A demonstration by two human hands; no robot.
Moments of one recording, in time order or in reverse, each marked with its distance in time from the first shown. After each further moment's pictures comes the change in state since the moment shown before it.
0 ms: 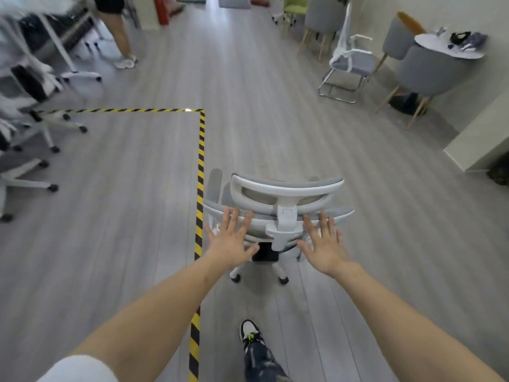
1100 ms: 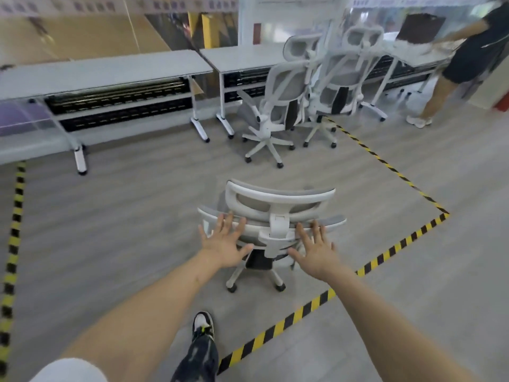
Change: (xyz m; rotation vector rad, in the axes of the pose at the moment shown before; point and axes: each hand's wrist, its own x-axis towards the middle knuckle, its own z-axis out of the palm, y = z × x) left_hand -0.131 -0.364 -0.030 -0.511 0.135 -1.097; right_hand 0.210 -0.544 0.015 -0.501 -0.274 -1.043
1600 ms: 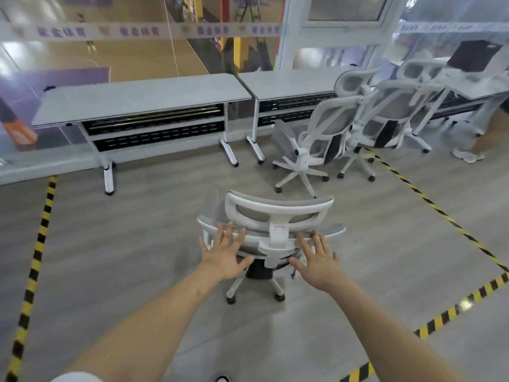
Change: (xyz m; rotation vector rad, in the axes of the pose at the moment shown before) left_hand 0.176 -0.190 -0.128 -0.065 0.028 -0.102; right_hand 0.243 -0.175 -0.090 0.004 -0.009 -0.103
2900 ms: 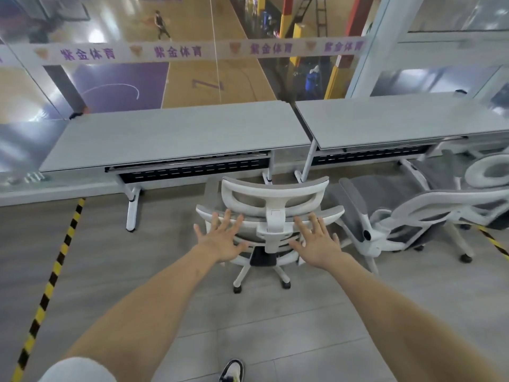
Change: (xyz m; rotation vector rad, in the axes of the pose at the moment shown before) left_hand 0.505 -0.219 -0.315 -0.053 -0.039 -0.200; right_hand 0.625 -0.209 -0.249 -0.107 -0.080 -0.210
